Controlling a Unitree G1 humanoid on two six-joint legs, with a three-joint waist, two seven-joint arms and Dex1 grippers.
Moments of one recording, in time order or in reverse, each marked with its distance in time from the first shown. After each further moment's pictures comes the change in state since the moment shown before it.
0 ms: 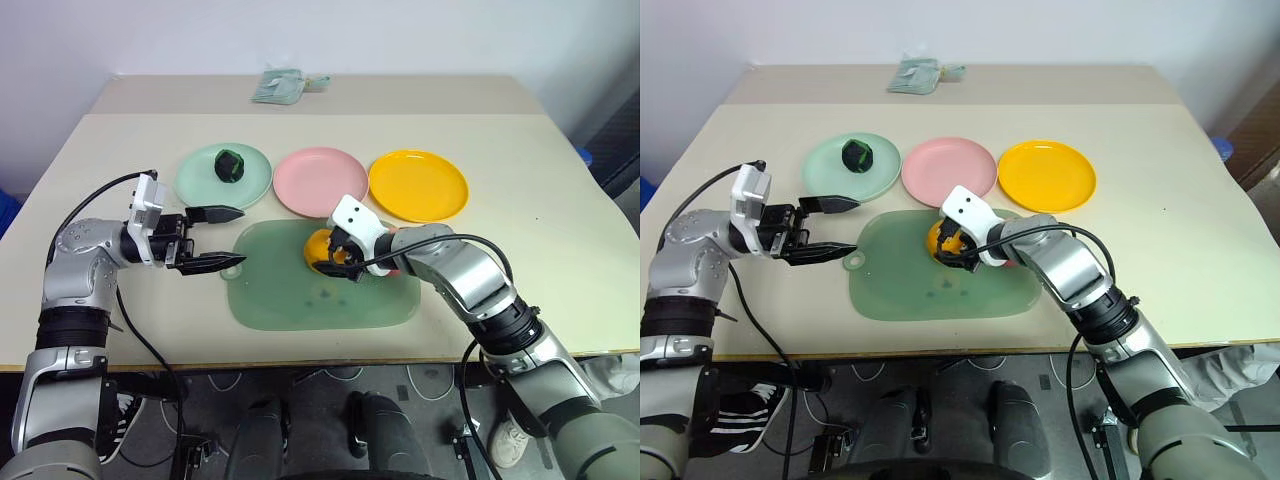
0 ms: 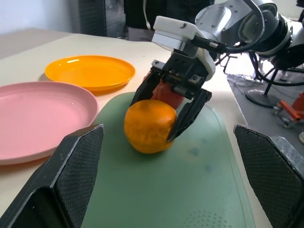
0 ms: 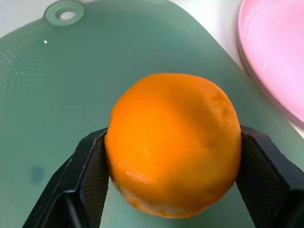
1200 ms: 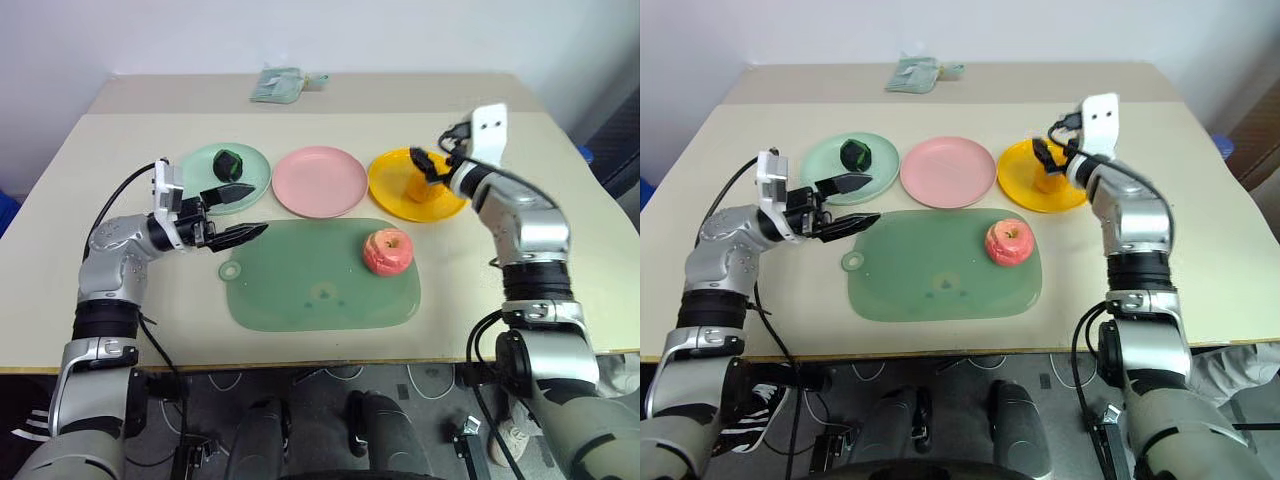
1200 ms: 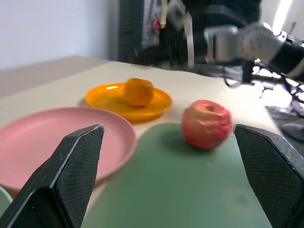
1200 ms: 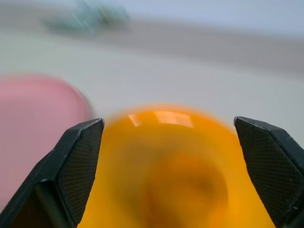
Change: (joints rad) left arm -0.048 -0.119 0.020 0.047 -0.027 0.001 0.148; right arm -0.099 -0.029 -0.562 0.391 0.040 -0.382 -0.214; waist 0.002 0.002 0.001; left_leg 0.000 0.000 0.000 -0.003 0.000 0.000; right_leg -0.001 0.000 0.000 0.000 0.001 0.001
